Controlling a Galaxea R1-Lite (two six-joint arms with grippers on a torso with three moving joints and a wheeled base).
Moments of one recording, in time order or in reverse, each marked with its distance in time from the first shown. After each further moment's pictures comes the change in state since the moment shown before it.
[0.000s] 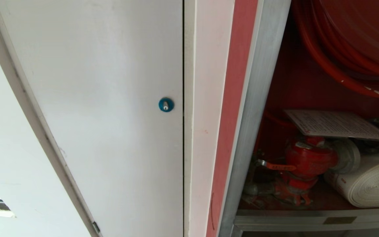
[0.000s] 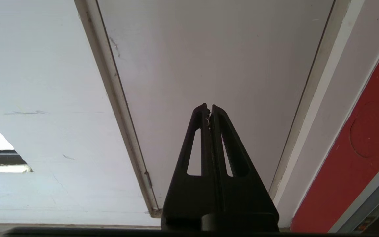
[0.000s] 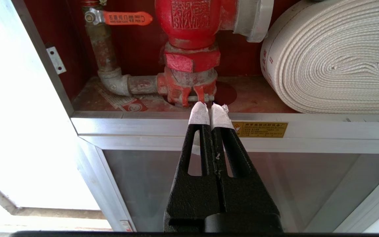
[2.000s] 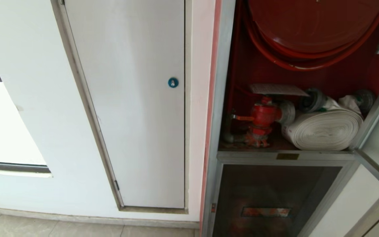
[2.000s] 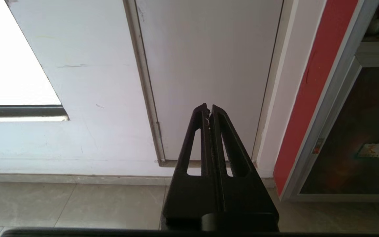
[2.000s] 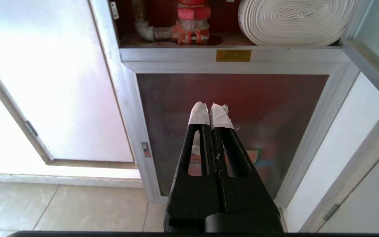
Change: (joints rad) left arm 0.000 0.000 0.000 0.000 0.000 -0.003; right arm 0.000 0.000 0.000 0.000 0.000 0.000
